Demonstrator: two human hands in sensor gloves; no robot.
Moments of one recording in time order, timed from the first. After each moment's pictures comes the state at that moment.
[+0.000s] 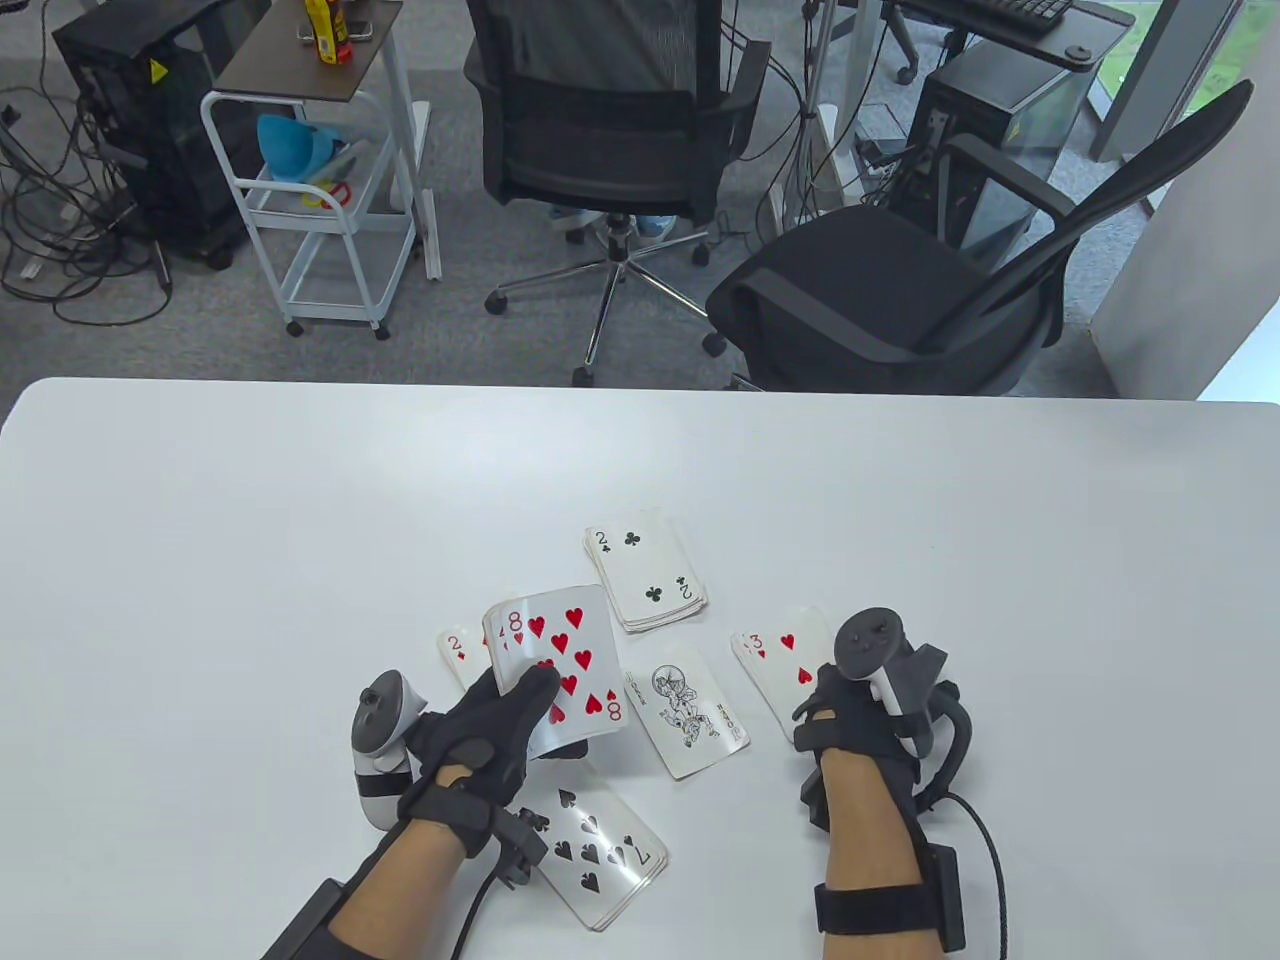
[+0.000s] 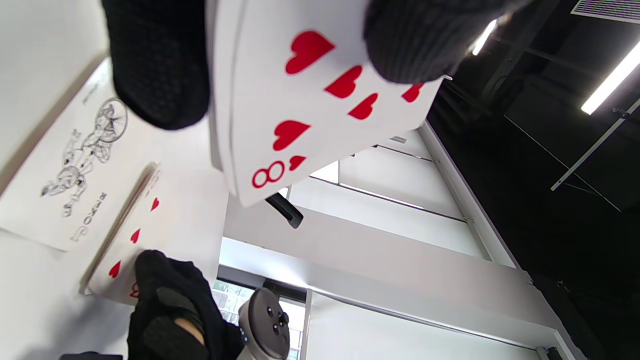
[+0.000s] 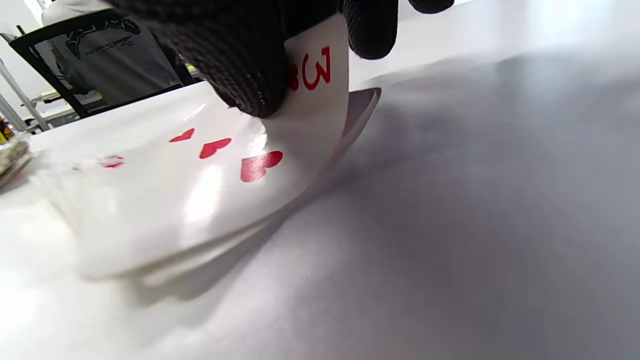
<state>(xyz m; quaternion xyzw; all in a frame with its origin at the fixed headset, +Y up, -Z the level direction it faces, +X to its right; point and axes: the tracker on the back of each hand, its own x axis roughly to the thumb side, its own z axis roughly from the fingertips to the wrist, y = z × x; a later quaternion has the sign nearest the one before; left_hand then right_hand) -0.184 -0.766 -0.284 -0.14 -0.09 0.79 0.60 0.198 -0.759 -0.336 -0.23 0.08 0.96 0.15</state>
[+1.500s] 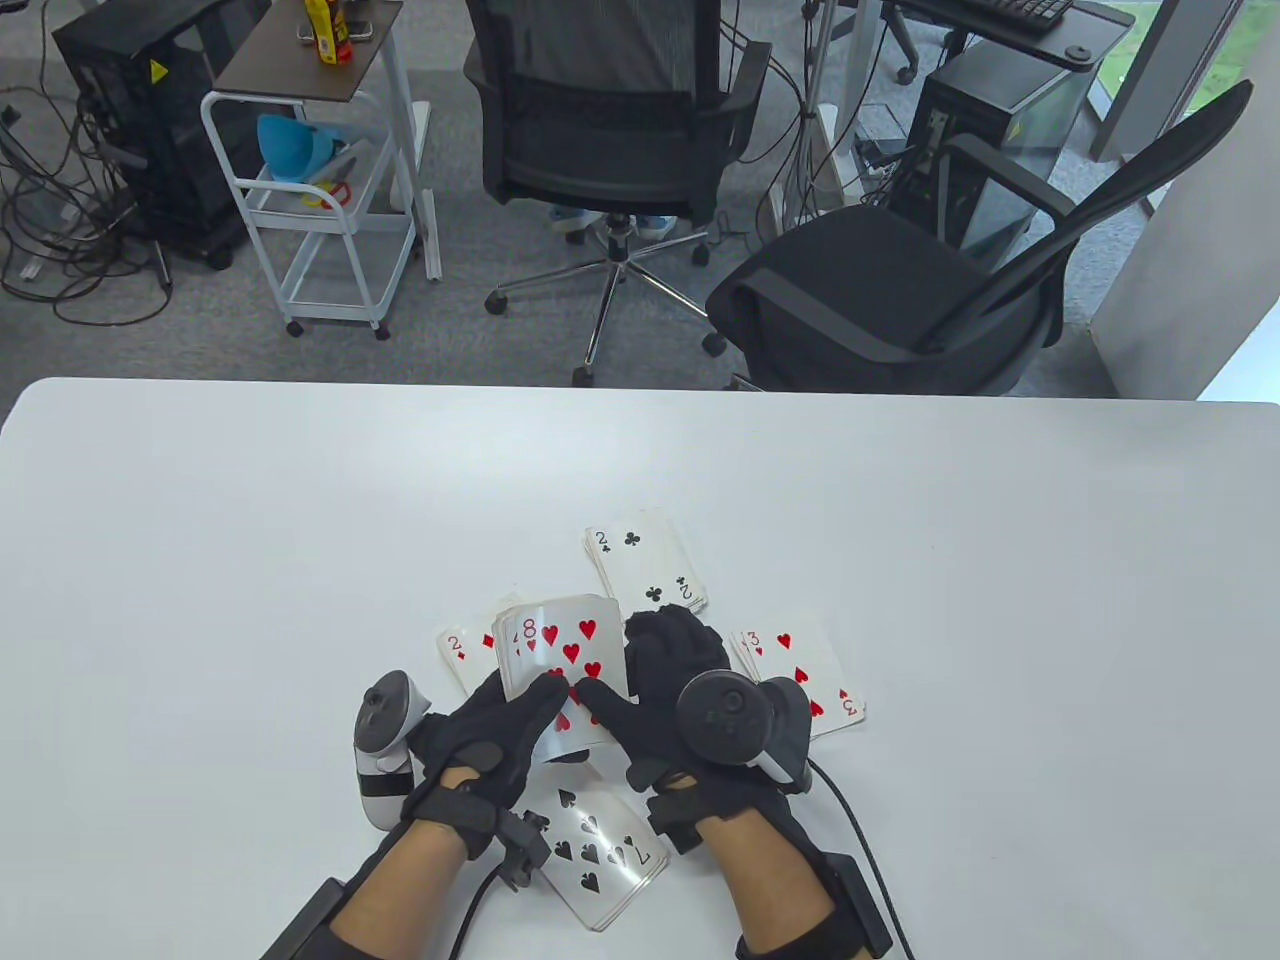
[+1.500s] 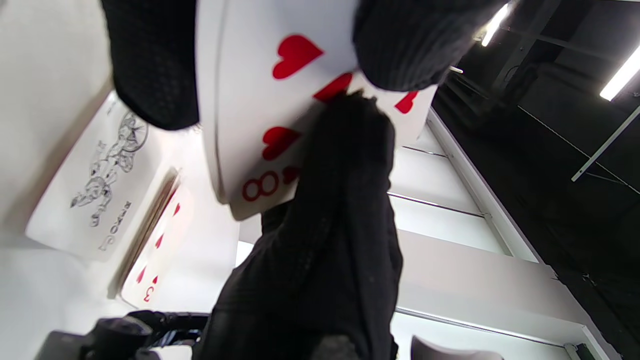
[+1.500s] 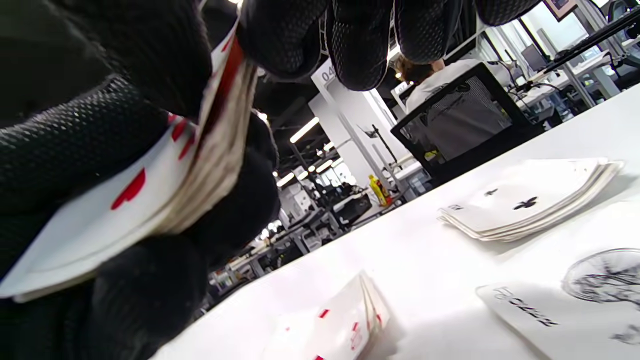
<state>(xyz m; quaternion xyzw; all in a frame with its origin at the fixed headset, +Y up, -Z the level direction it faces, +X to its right) -0.182 -0.769 -0.284 -0.15 -0.08 0.77 0.62 0.051 -0.699 -0.289 0.20 -0.10 0.91 0.34</state>
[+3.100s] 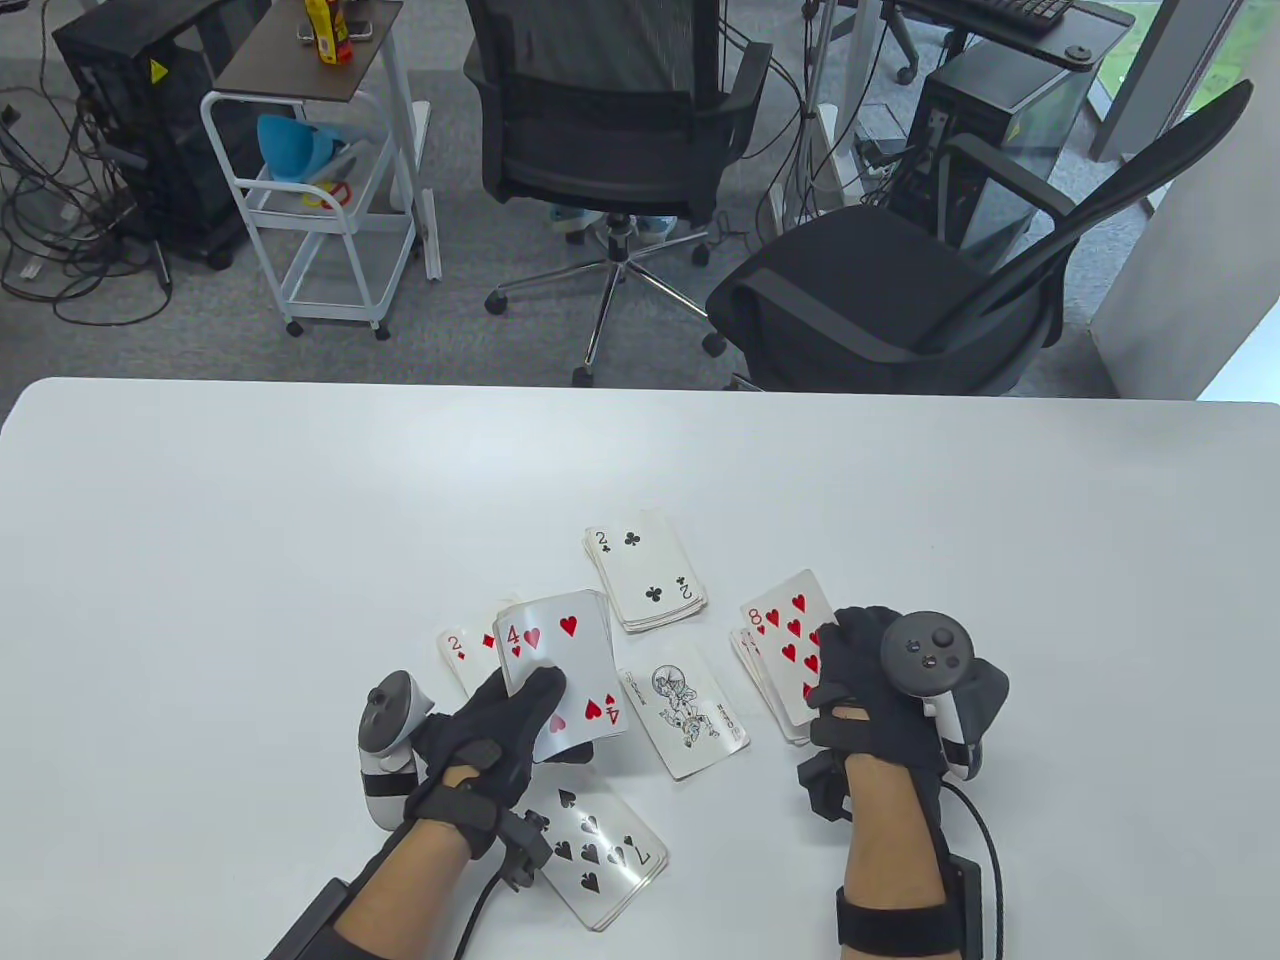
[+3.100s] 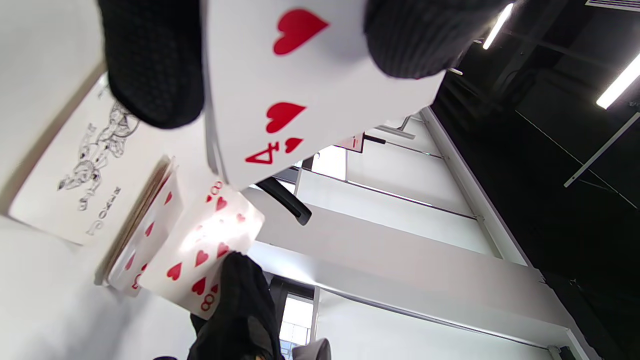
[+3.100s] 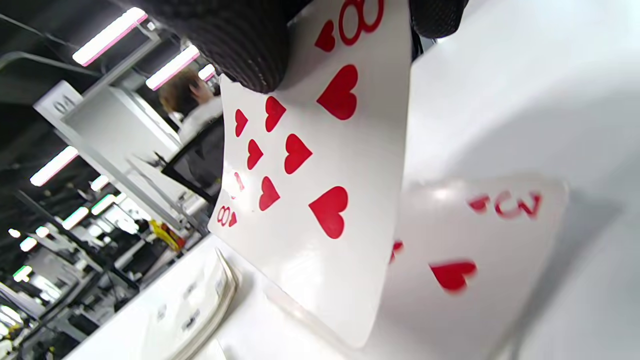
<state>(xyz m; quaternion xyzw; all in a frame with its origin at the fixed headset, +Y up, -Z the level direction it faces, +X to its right) -0.179 -0.768 -0.284 -0.15 -0.09 0.78 0.60 0.204 -0.724 -0.322 -0.15 0.01 0.93 0.33</state>
